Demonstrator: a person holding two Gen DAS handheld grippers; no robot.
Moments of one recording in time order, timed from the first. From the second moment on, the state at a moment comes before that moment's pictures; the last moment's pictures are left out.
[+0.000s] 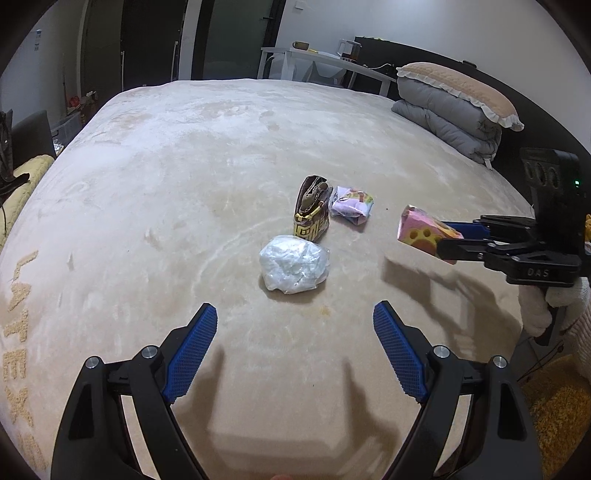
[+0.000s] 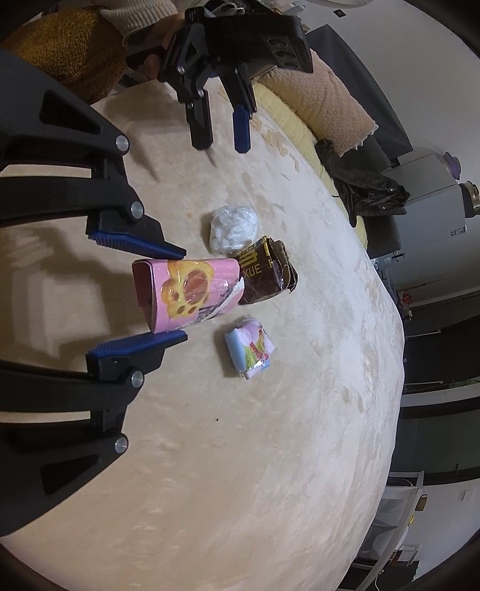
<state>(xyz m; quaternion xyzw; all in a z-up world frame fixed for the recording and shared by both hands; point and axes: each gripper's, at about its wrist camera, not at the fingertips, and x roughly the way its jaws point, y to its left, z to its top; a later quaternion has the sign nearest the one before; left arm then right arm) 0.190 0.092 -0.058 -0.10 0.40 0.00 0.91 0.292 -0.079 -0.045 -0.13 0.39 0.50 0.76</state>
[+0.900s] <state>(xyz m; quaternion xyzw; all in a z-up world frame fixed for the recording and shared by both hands) 0.260 0.087 -0.089 -0.10 0.42 0.04 0.90 0.281 -0.119 -0.026 -0.11 0.36 0.51 0.77</state>
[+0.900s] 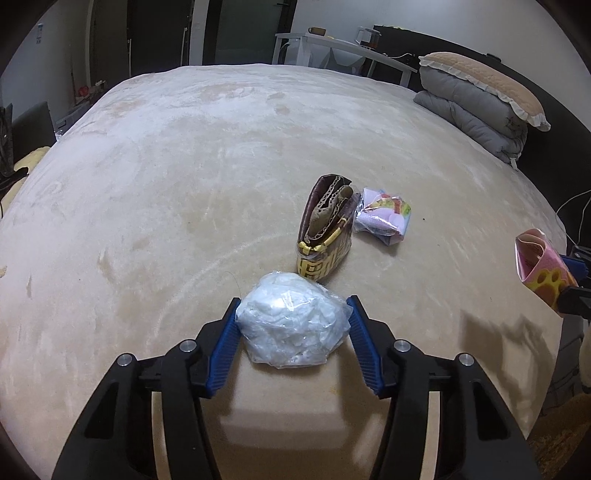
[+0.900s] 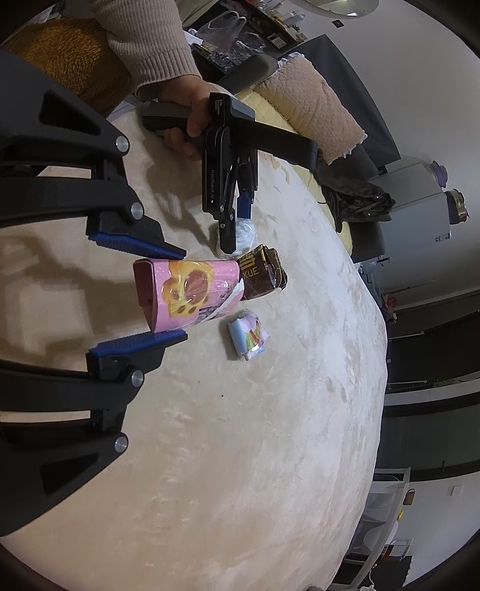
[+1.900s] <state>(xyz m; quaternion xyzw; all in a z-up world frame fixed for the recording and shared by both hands) 0.115 0.031 0.000 -0.10 0.32 0.00 0.94 0.177 -0.150 -0.001 -0.07 0.35 0.52 0.78</state>
